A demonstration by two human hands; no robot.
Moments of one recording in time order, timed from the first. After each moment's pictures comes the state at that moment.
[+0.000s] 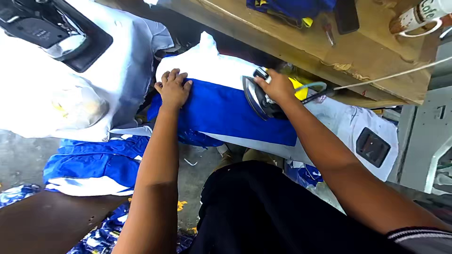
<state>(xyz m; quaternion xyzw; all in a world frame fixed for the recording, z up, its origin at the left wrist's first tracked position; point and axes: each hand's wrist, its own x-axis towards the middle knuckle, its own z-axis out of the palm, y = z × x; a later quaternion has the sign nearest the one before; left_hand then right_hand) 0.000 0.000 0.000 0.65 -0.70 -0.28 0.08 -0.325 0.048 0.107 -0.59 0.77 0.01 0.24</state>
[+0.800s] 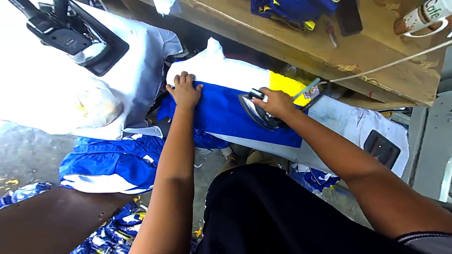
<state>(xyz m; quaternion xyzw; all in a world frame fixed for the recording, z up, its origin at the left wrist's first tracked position) -0.015 0.001 -0.005 0.69 -0.69 -0.22 0.06 -0.313 0.085 0.107 -0.68 0.68 0.06 0.27</state>
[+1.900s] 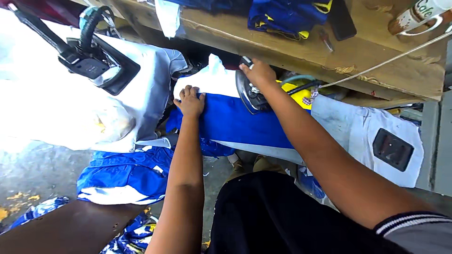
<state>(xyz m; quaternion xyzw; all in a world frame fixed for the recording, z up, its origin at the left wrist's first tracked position) -0.014 -0.001 -0.003 0.70 -0.67 -0.24 0.07 -0.264 -0.018 0.116 -0.56 0.78 -0.05 0.26</state>
